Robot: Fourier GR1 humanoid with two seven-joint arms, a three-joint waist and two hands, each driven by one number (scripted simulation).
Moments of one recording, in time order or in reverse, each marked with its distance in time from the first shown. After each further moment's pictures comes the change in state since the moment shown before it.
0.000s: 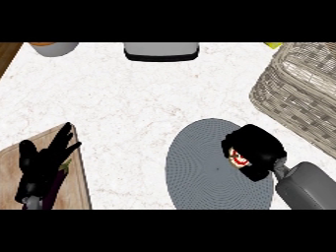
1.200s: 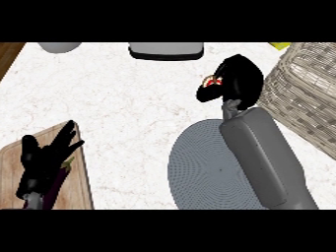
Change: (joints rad) left arm -0.022 -0.004 0.005 -0.006 0.003 -0.032 0.043; right arm -0.357 0.484 -0.445 0.199 0.213 -0.482 0.995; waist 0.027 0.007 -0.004
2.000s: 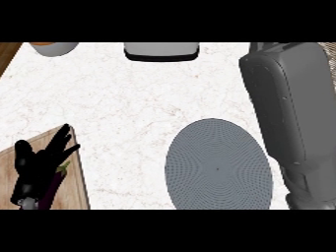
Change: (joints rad) left arm 0.035 -0.001 0.024 -0.010 0.000 -0.008 -0.013; right arm -0.374 -0.030 -0.265 -0.041 0.359 -0.109 0.112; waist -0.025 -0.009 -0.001
